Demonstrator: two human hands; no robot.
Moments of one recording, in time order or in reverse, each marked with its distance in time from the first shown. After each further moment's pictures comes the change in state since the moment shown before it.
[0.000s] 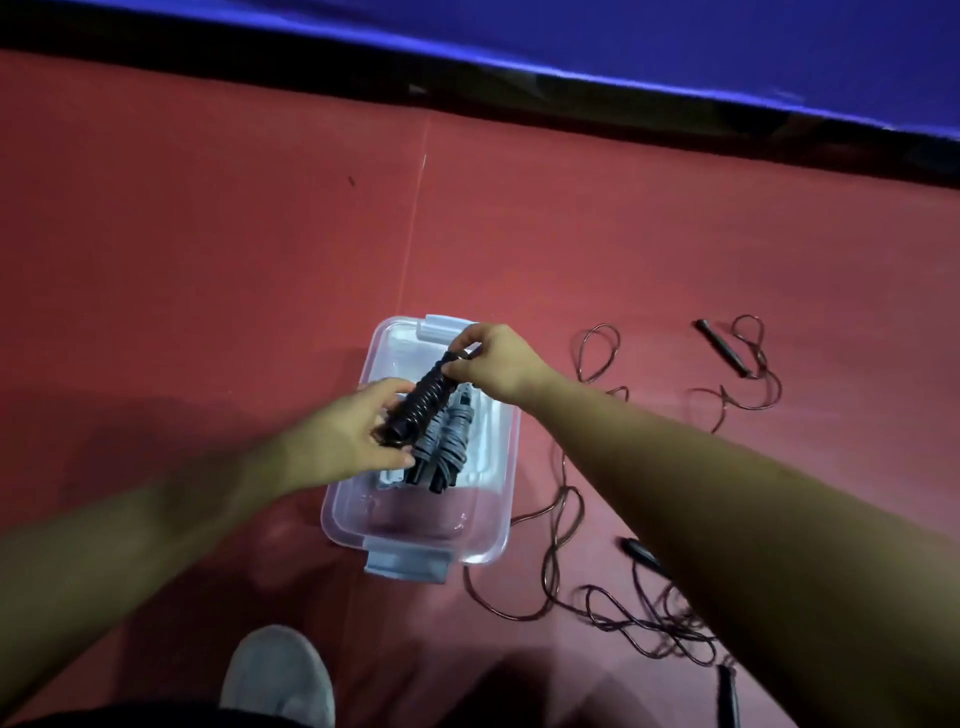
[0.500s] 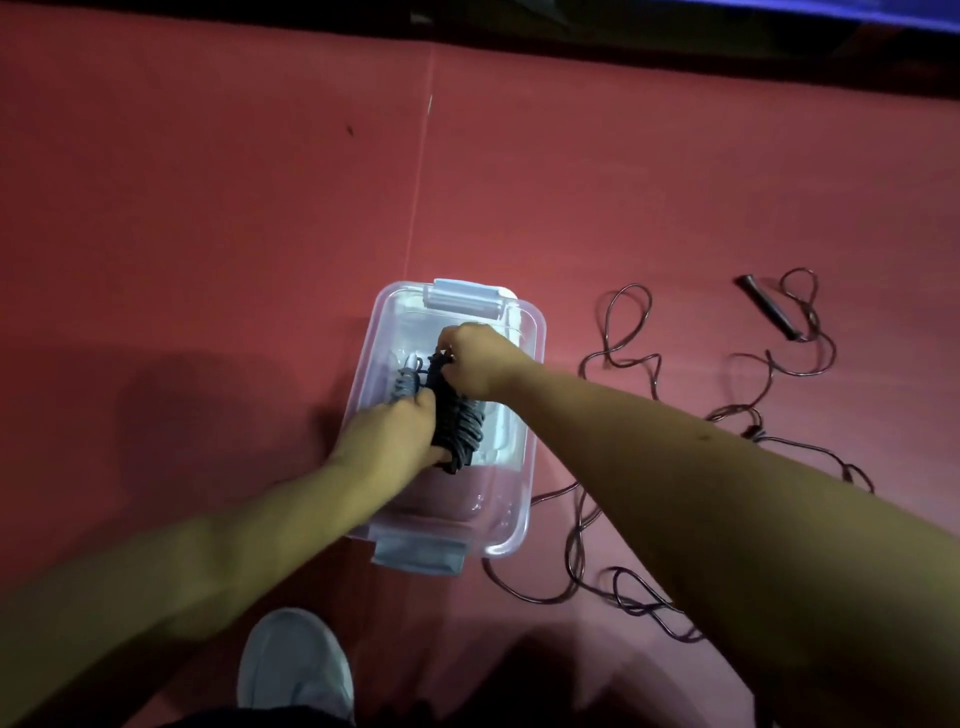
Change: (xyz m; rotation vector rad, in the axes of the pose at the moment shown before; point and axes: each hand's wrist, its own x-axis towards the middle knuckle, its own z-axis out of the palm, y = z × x) left_hand 0.038 -0.025 0.058 1.099 0.148 -0.140; right_hand 0.033 0.024 0.046 -0.495 -0.163 -0.143
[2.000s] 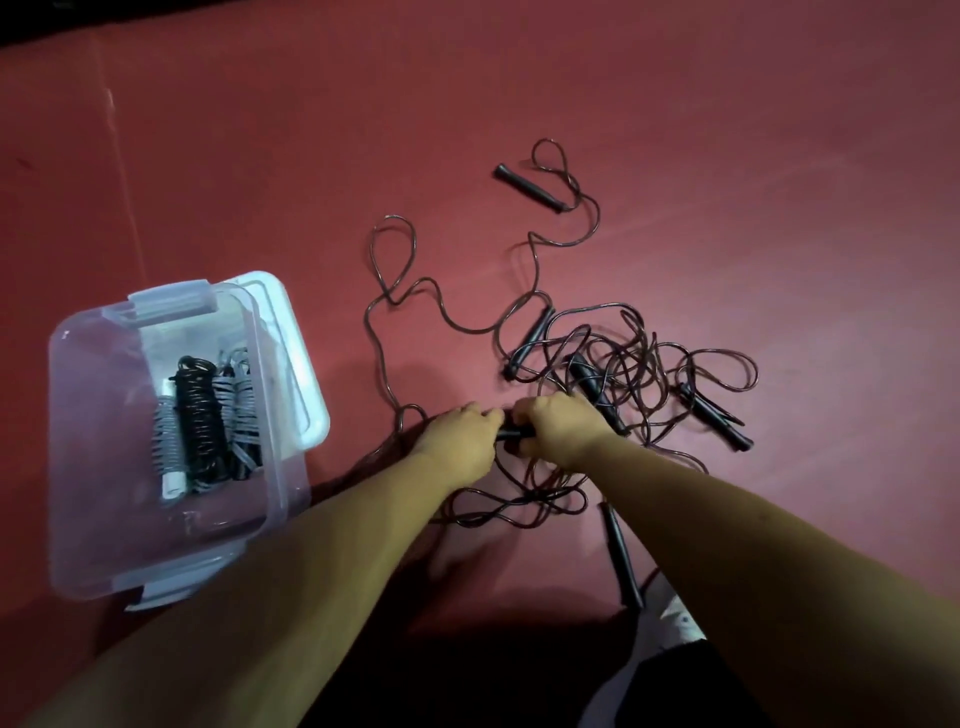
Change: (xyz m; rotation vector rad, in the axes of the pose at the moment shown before) left_hand 0.036 0.284 0.079 0.038 -0.304 0.502; right_hand -0.250 0.263 0.051 -0.026 -0.022 0.407
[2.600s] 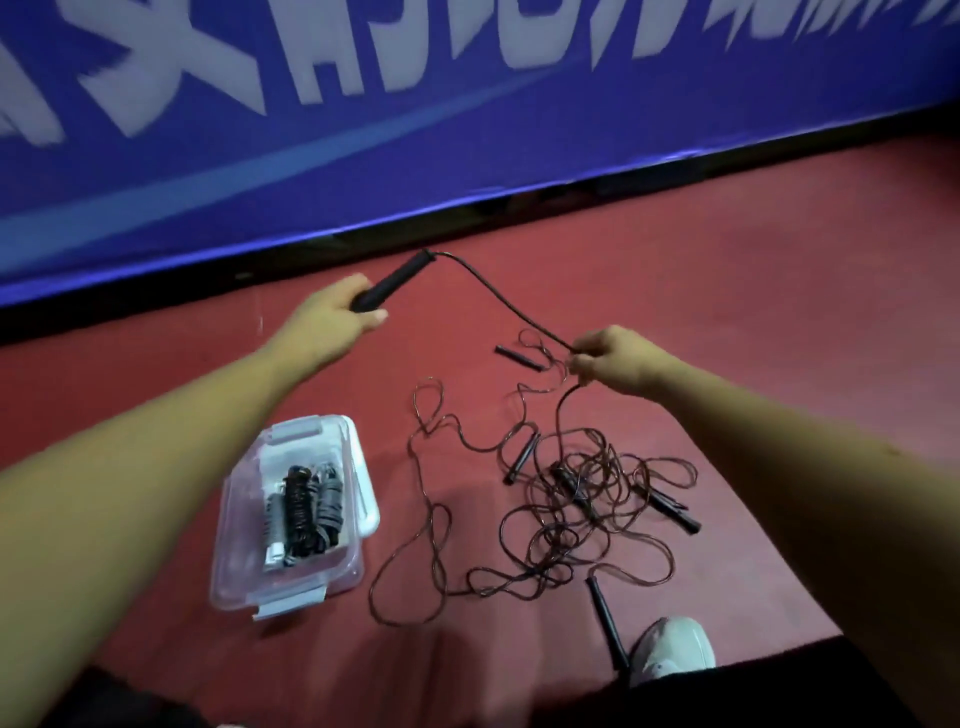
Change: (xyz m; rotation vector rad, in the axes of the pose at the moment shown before) left_hand -0.209 -0.040 -0.295 -0.556 0.759 -0.056; right_hand -0.173 0.000 -0.228 0.425 0.463 -0.052
